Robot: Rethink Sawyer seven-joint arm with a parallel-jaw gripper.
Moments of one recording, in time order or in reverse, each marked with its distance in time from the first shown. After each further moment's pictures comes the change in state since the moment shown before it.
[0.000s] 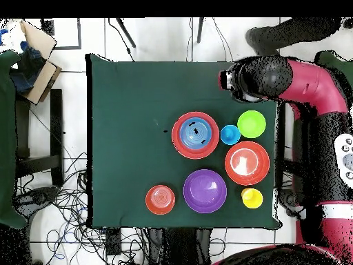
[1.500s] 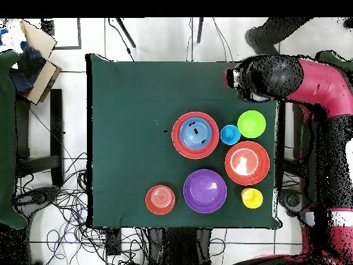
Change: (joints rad) arm -0.016 -0.041 -0.001 0.007 0.008 0.000 0.000
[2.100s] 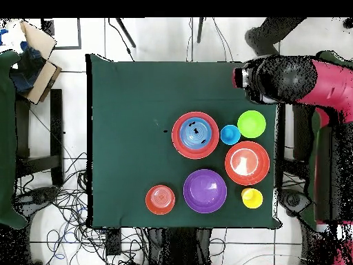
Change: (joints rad) arm -0.027 -0.063 0.000 0.039 0.003 -0.014 0.000
